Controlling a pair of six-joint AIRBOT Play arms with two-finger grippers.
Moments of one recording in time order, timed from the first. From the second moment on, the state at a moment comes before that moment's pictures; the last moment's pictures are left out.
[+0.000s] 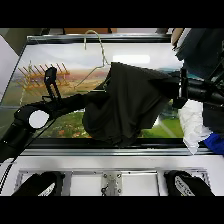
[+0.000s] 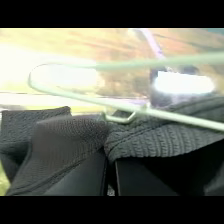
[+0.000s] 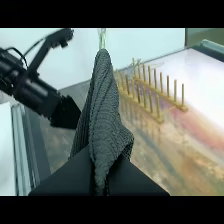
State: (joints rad) left arm -0.39 -0.90 0.90 1.26 -0.71 -1.94; right arm -0.15 -0.96 1.04 0.00 1.35 0.23
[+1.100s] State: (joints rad) left arm -0.20 -0.95 0.99 1.20 -0.78 -1.80; right arm -0.14 -0.95 1.04 -0.18 1.34 0.37
